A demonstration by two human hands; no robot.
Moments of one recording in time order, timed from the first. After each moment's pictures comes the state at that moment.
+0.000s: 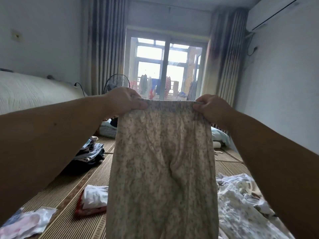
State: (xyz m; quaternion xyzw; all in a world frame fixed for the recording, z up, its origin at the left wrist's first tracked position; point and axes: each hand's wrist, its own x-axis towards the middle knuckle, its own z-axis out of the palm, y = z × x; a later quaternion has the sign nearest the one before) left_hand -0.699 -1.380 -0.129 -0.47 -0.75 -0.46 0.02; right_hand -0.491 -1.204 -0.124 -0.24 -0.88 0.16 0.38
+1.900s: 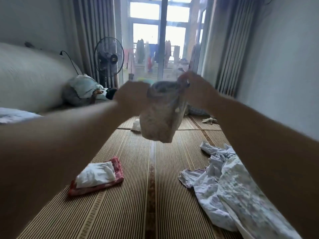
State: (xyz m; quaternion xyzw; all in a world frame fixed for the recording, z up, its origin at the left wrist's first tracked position) left_hand -0.713 -1.268 -0.218 -0.51 -0.78 -0.12 0.34; right_hand -0.568 -1.146 -0.192 -0.20 -0.91 0.08 0.35
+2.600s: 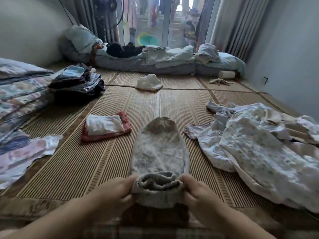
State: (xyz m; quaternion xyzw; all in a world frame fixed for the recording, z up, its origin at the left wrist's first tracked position) left_hand -0.632 -1.439 -0.500 -0.59 -0.73 -0.26 -0.22; right_hand -0.438 -1.261 -0.502 -0.19 -0.88 0.42 0.08
